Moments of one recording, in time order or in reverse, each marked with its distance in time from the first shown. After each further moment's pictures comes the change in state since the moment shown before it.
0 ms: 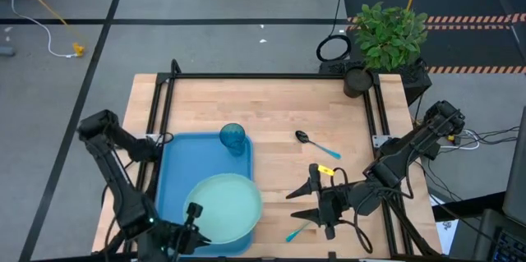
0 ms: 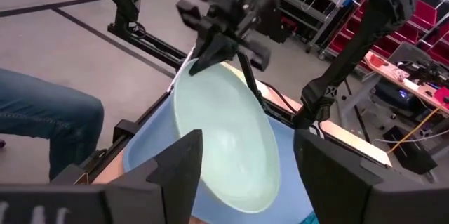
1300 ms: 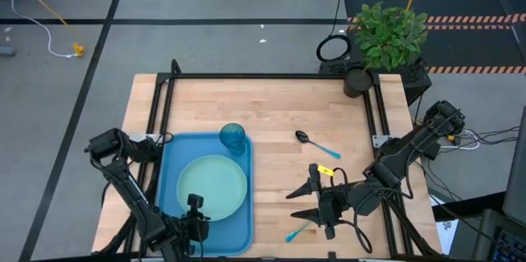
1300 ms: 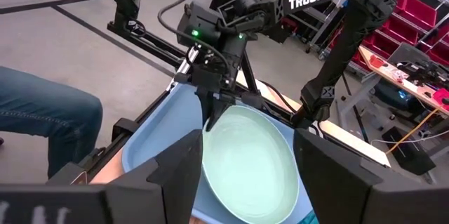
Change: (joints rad) left arm 0.018 0.219 -0.087 -0.256 -0.024 -0.254; right arm 0.000 0.000 -0.001 -0.001 0.000 -0.008
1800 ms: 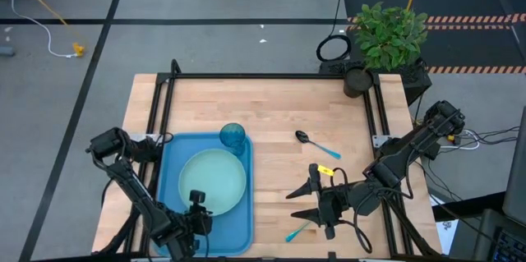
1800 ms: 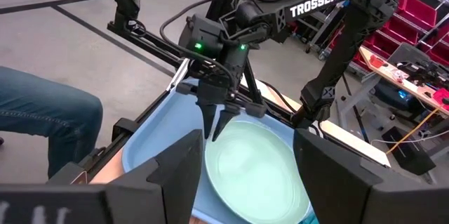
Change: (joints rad) left arm 0.038 0.000 -0.056 0.052 0.017 -0.029; right arm 0.000 0.000 0.000 0.000 0.000 0.000
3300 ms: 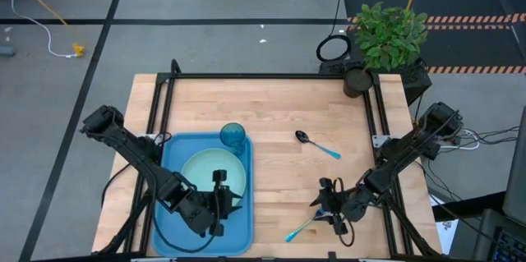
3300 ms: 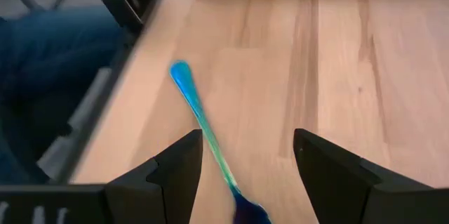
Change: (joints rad) left arm 0.274 -0.243 0.052 0.337 -0.024 0.359; right arm 0.099 0.043 -0.636 0.261 -0.160 0.778
